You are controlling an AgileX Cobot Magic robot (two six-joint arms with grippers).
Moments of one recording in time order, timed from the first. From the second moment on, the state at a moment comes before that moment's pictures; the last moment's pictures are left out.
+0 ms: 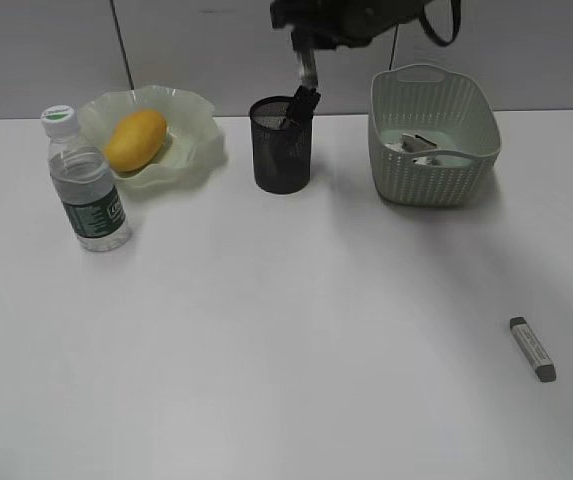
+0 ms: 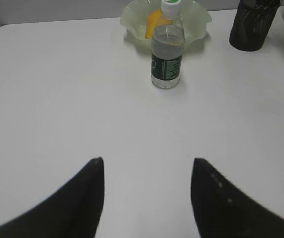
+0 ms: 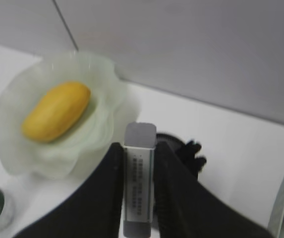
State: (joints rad) left arm 0.04 0.01 -0.53 -0.15 1.07 0.12; right arm 0.48 2.04 -1.70 0.24 0.33 -0.09
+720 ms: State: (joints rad) left arm 0.04 0.01 -0.53 -0.15 1.07 0.12; right arm 0.48 2.25 -1.70 0.22 -0.01 -0.10
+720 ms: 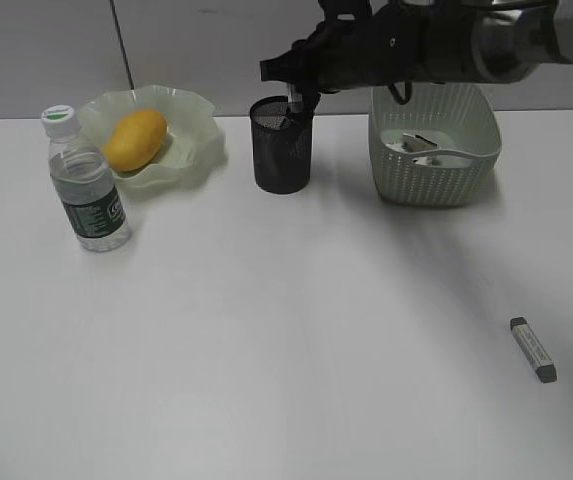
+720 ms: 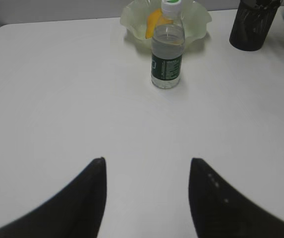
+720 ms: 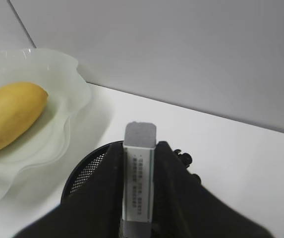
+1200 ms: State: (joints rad) left arm 0.04 0.01 -0.53 -0.15 1.07 0.12; right arm 0.48 2.26 -1.70 0.14 -0.03 -0.10
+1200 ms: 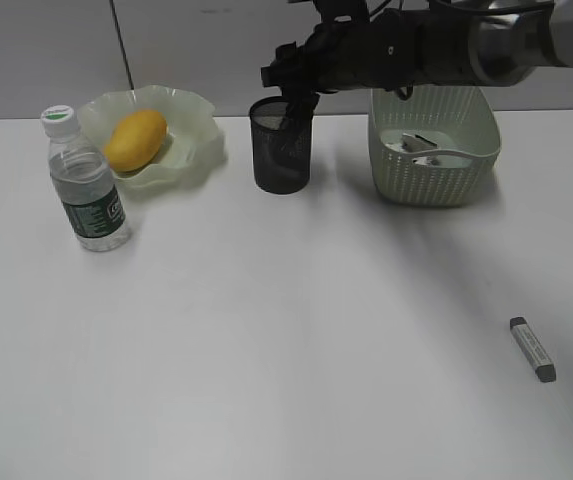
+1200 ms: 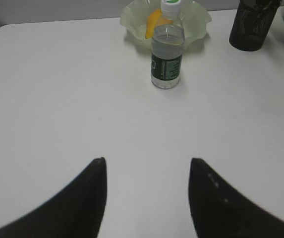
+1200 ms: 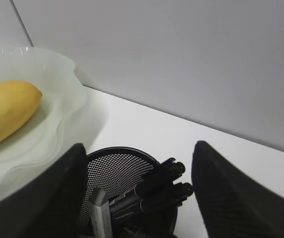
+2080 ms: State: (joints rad) left arm 0.04 0.03 -0.53 -0.15 1.07 0.12; right arm 0.48 1.86 -1.70 0.15 1.15 -0.22
